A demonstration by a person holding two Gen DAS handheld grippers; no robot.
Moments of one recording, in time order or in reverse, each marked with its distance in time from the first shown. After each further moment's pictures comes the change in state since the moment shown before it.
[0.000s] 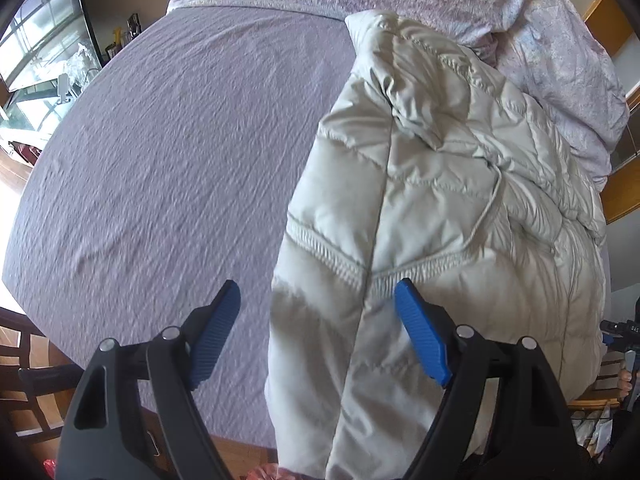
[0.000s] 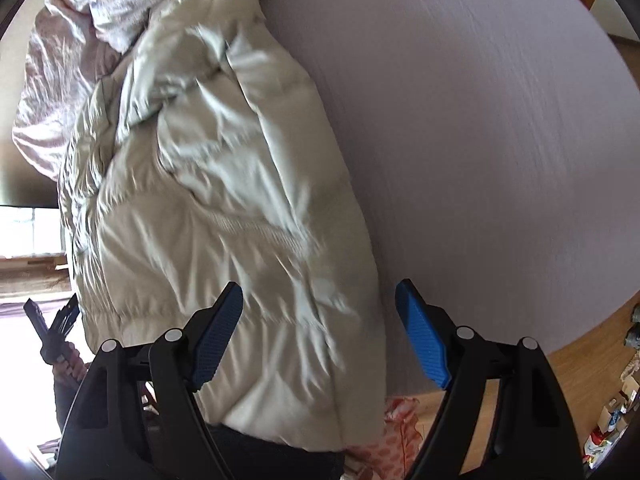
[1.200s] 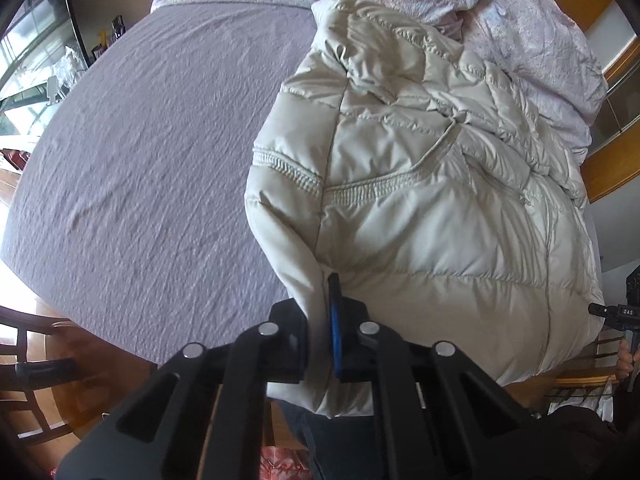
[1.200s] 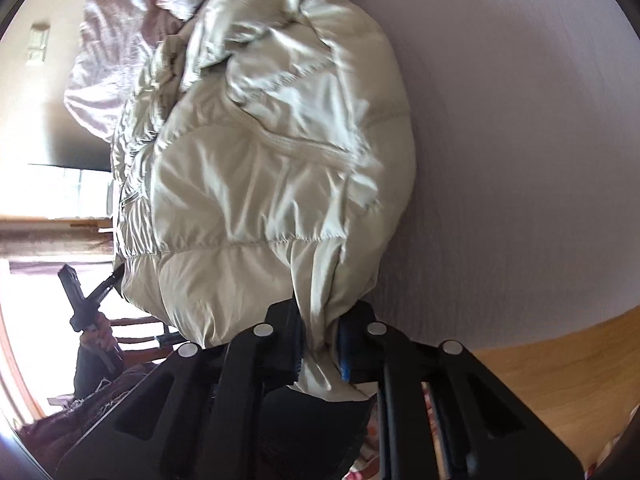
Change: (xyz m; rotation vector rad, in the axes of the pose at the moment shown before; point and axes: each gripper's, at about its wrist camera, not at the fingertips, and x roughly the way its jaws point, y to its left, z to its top) left arm -0.021 -0.020 -0.031 0.047 0.007 -0.047; right arm -0.004 0.004 -0.040 -0.108 0.016 0.188
